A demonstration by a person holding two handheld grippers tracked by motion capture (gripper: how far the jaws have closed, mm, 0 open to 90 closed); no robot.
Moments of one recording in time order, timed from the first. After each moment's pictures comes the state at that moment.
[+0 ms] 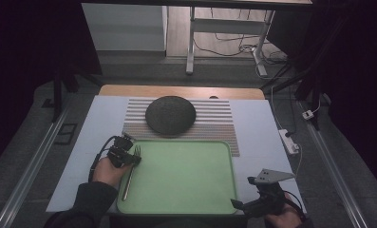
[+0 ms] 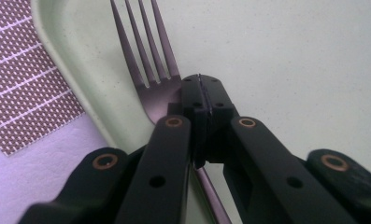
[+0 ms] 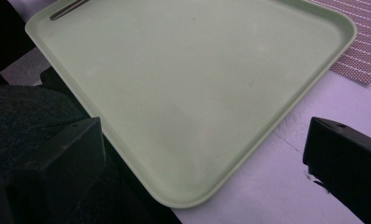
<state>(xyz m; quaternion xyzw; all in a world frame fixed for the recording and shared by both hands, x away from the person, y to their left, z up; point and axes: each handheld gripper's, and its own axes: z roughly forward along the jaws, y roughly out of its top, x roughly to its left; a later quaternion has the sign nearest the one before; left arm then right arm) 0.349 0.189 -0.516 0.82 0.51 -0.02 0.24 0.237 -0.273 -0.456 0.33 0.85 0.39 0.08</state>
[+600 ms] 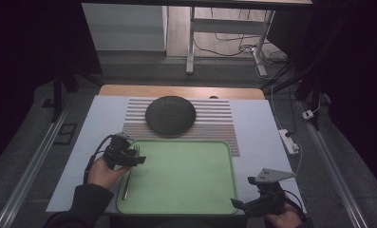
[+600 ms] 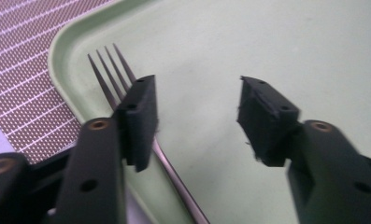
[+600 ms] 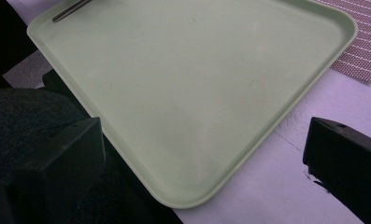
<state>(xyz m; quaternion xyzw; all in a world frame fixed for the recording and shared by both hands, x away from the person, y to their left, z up) 0.325 0.191 -0.488 0.83 0.46 0.04 0.31 0.238 -0.274 -0.456 0.34 0.85 0.39 0.08</state>
